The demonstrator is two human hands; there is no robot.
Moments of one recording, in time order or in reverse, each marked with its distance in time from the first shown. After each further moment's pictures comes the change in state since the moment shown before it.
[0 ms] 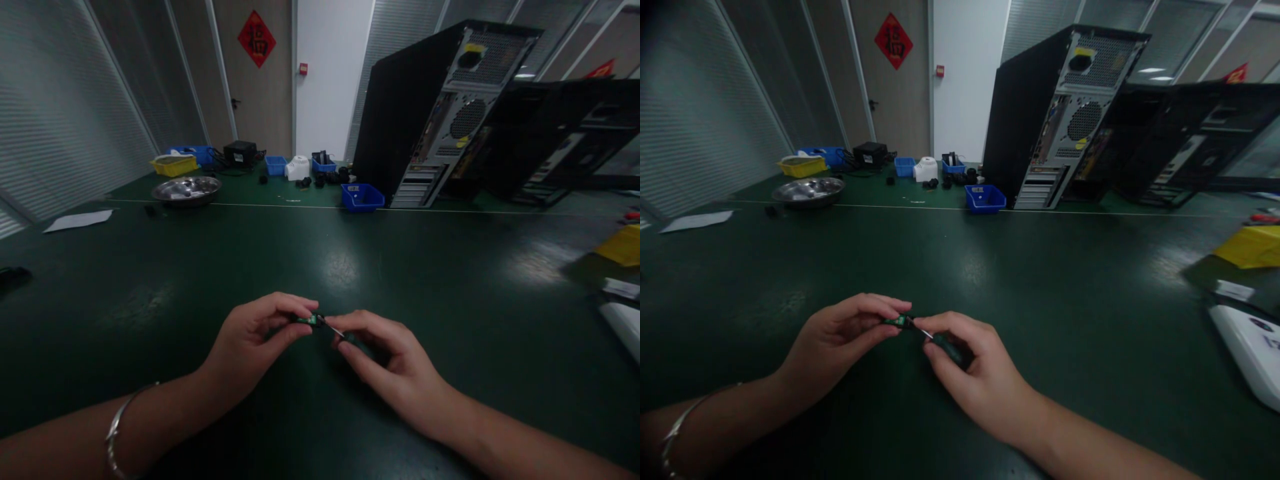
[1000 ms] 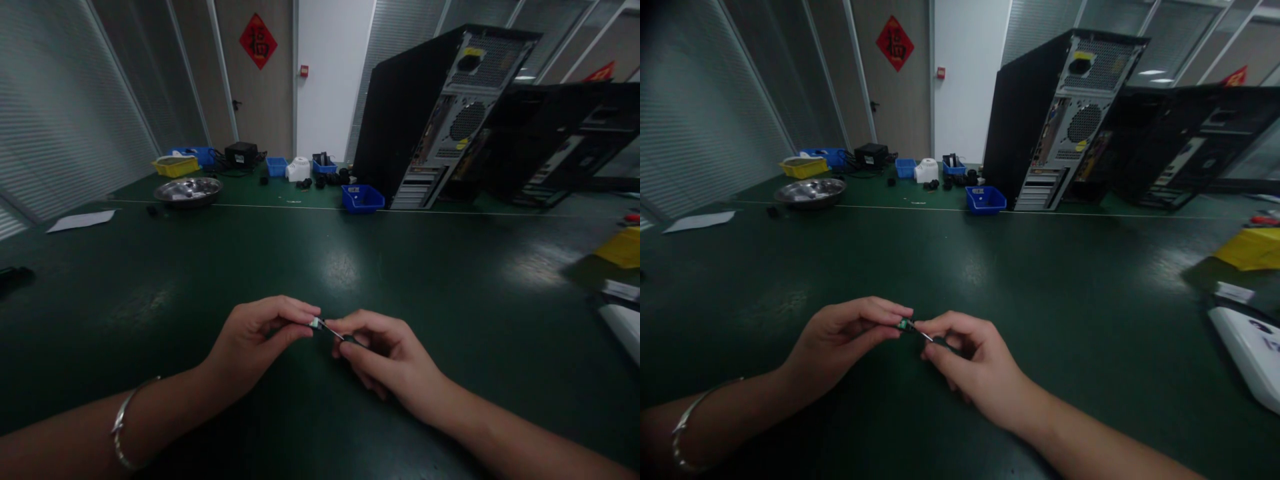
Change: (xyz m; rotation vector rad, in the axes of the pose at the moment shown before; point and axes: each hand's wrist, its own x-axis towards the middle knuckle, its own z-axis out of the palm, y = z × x) left_hand 0.002 0.003 -0.002 0.013 -0.031 0.087; right_hand 0.000 0.007 0.001 0.373 -0.069 0.311
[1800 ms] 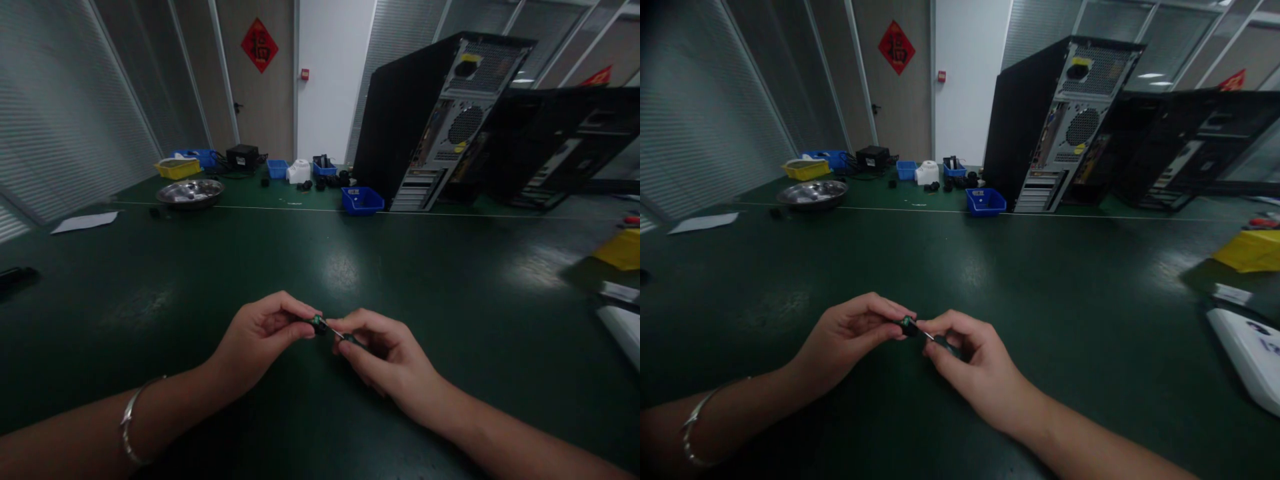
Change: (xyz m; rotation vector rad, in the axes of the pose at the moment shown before) left_hand 0.003 0.005 0.006 -0.194 0.019 -0.203; right_hand -0.001 -0.007 0.005 -0.041 0.020 -0.127
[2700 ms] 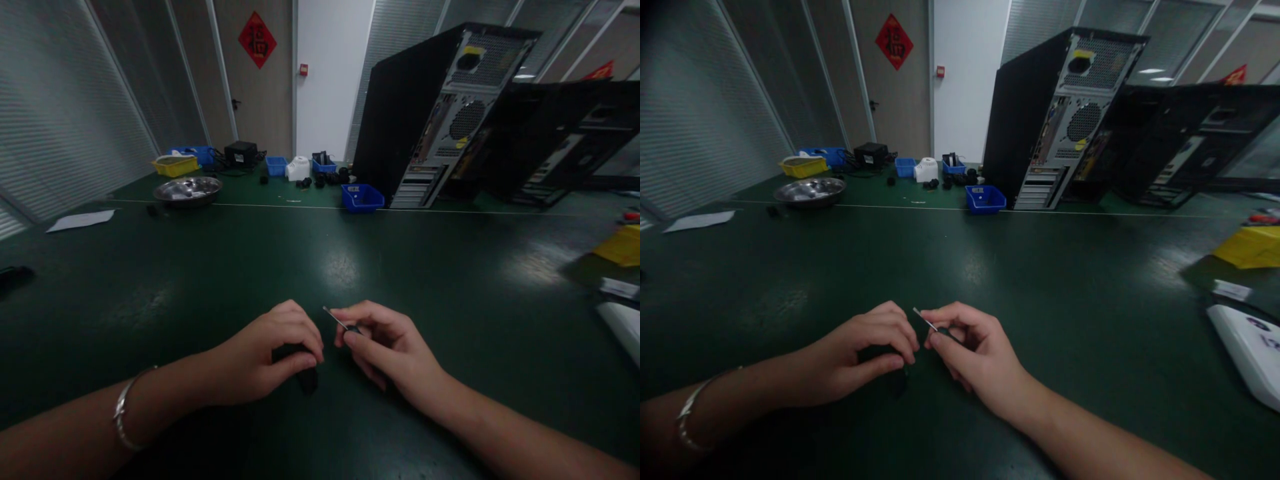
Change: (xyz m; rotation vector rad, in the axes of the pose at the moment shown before) left_hand 0.003 0.006 -0.016 0.569 -0.537 0.194; right_hand 0.002 0.008 -0.007 0.088 0.028 0.045
